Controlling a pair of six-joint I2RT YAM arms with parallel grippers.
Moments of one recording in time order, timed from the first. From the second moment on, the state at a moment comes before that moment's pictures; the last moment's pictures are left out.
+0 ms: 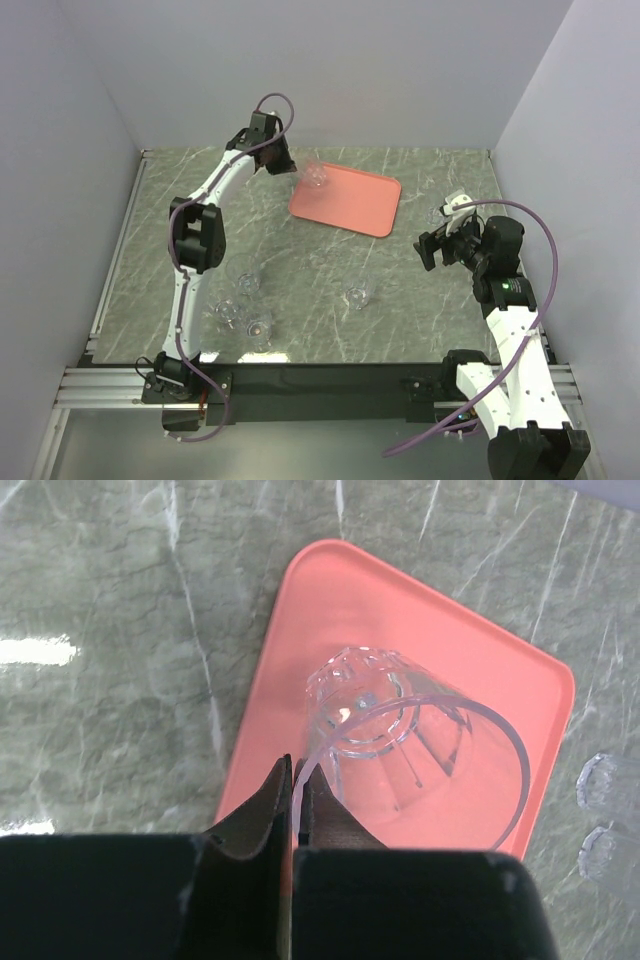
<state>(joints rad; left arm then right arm) -0.30 2.39 2.22 -0.56 0.16 -0.57 -0.05 0.78 0.73 -0.36 -0.49 -0.37</state>
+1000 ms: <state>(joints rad) -0.32 2.50 2.30 -0.51 0.13 -0.65 -0.06 0.78 0.73 -0.37 -0.49 -0.37</state>
